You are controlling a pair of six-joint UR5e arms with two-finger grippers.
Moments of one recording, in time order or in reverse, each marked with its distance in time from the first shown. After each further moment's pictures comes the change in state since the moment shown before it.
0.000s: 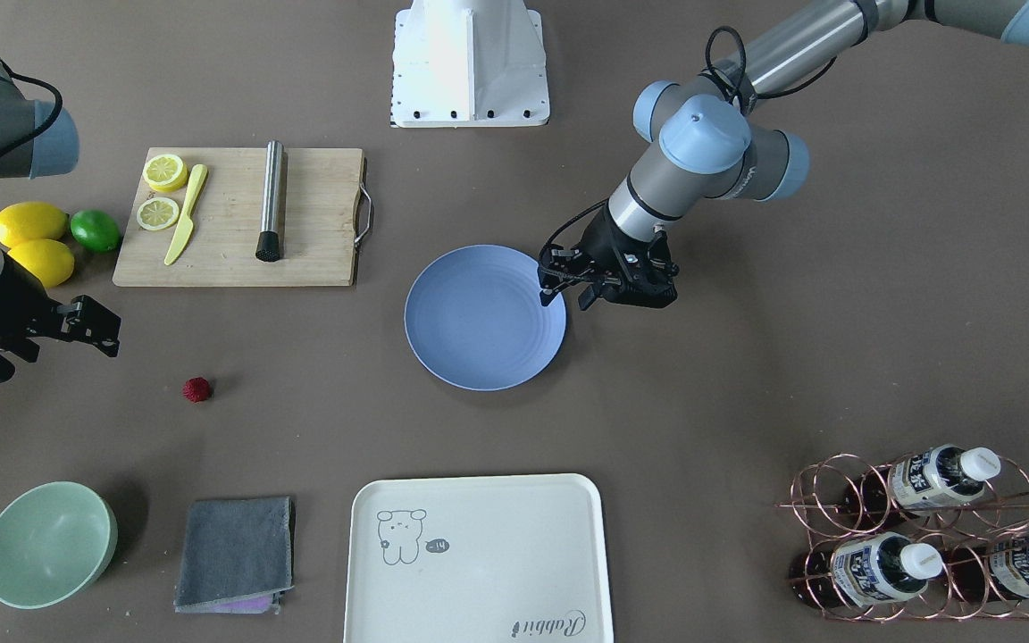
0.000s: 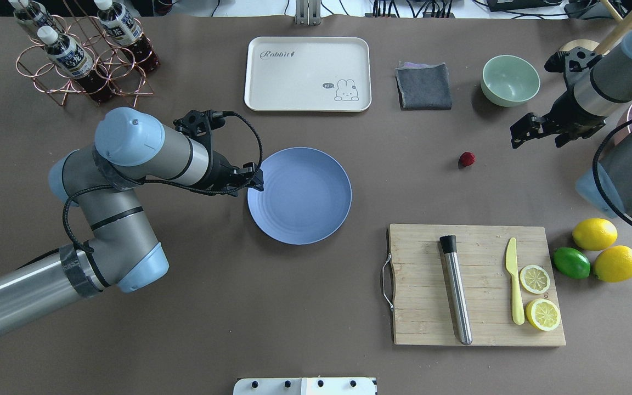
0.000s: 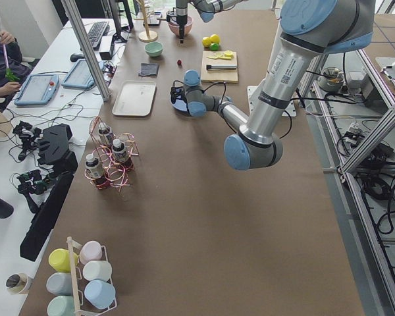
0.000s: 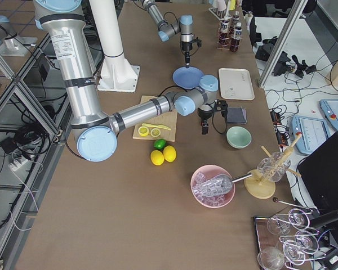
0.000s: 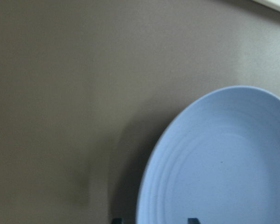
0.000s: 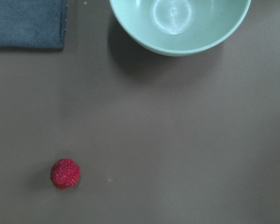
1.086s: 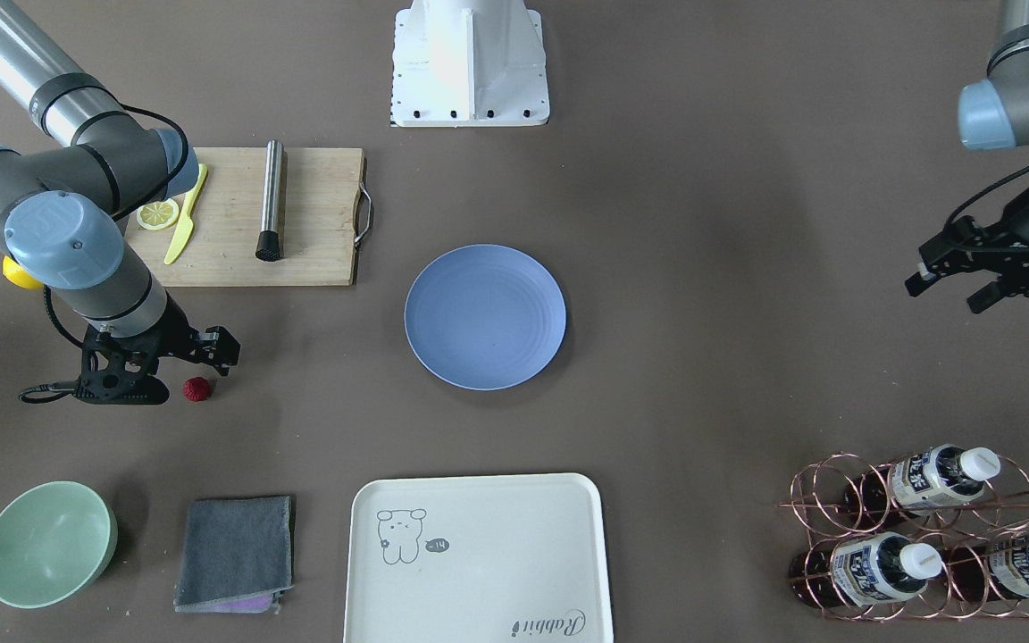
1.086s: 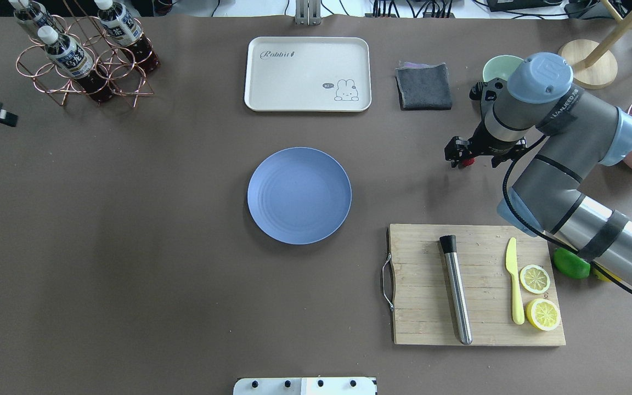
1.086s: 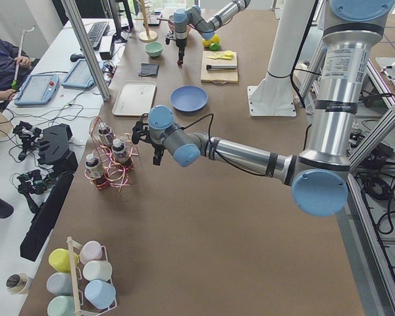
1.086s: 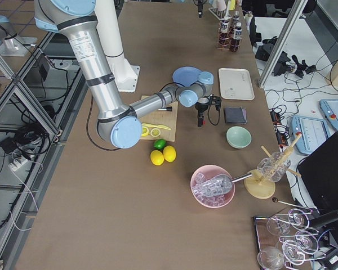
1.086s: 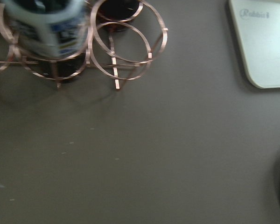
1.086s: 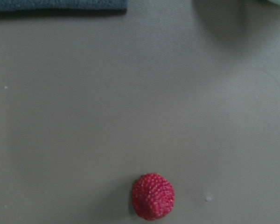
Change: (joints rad) left arm -0.662 0.438 -0.097 0.149 -0.431 0.823; right arm -0.167 0.138 -0.136 0.011 -0.122 0.179
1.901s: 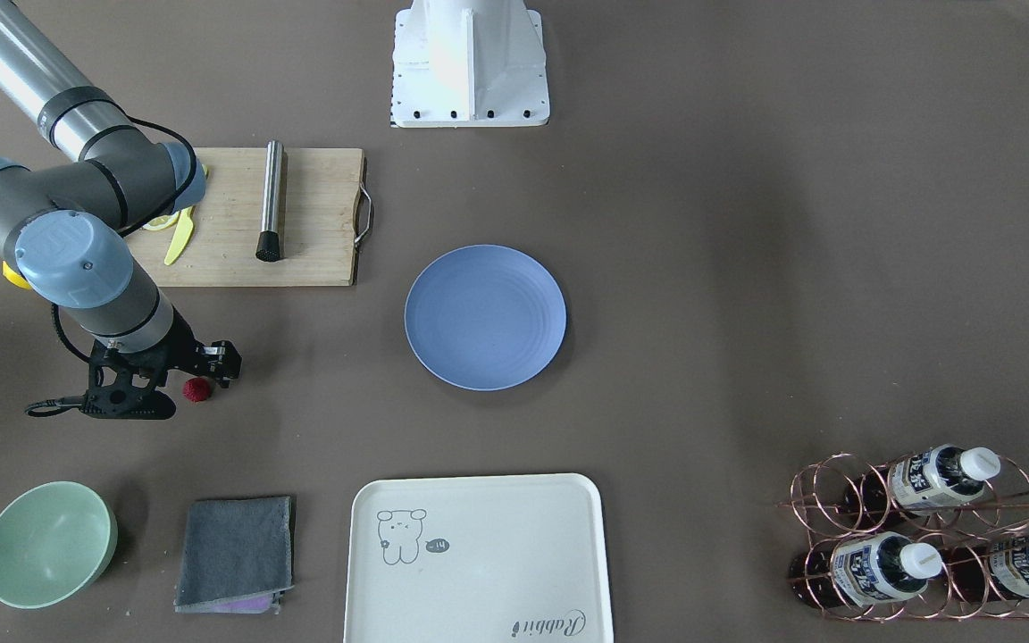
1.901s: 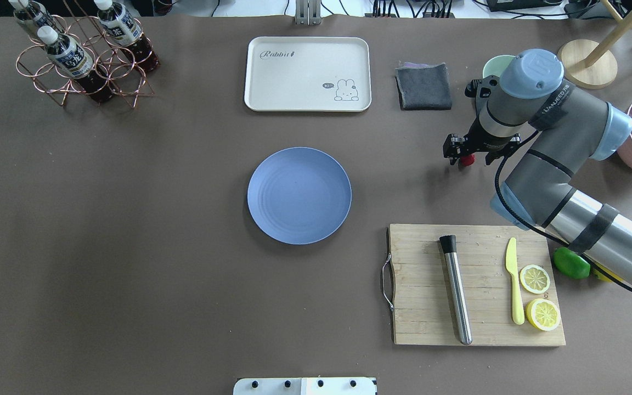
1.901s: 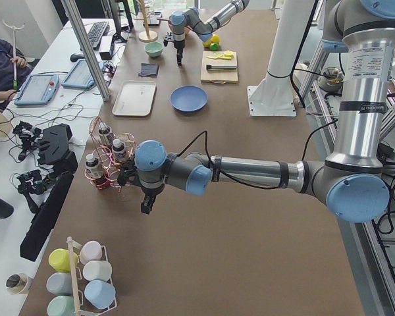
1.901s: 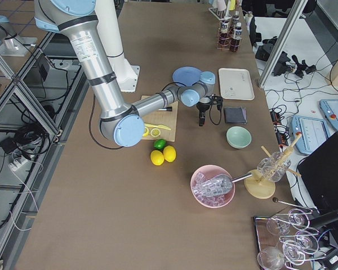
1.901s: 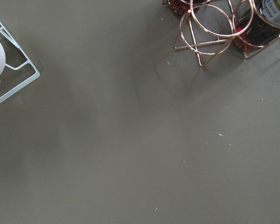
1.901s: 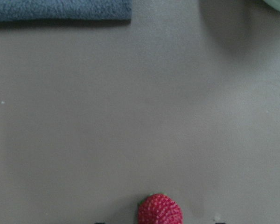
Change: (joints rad) left arm -0.214 0.035 0.076 0.236 0.005 0.497; right arm 0.004 0.039 -0.058 0.001 0.000 -0.010
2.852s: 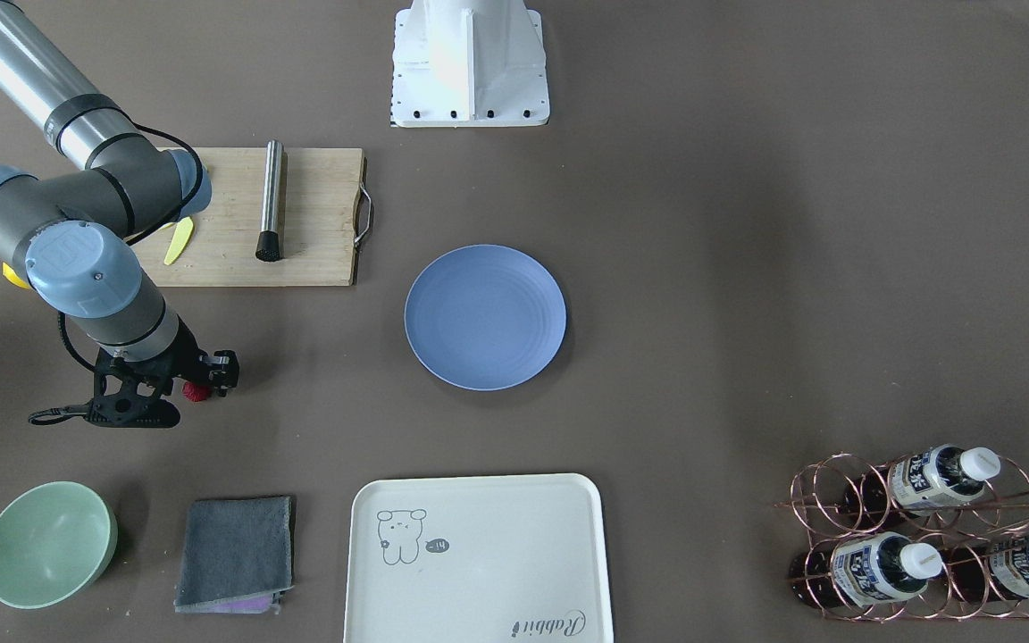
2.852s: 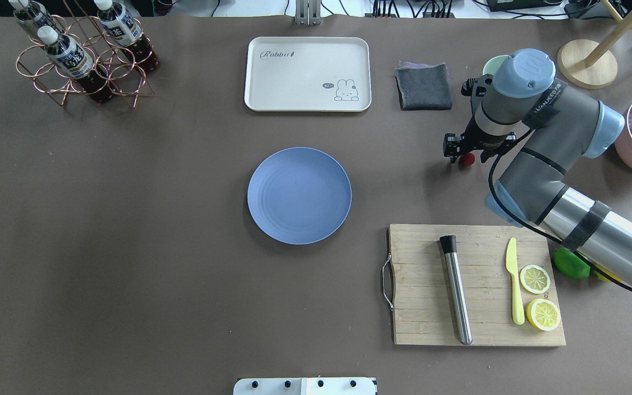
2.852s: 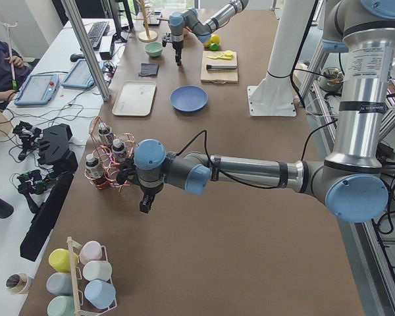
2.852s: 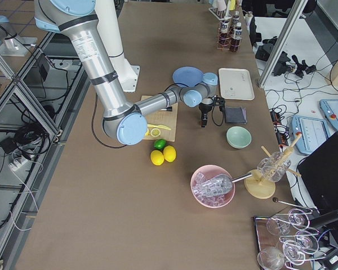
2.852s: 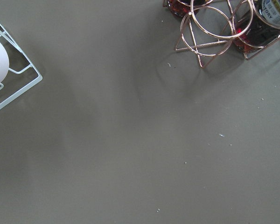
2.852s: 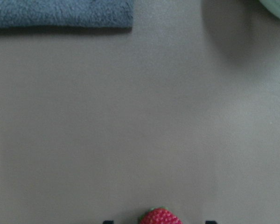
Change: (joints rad) left arm -0.001 -0.009 -0.001 0.000 0.000 0.002; right arm -0.005 0.014 -0.024 0.002 -0.021 -0.006
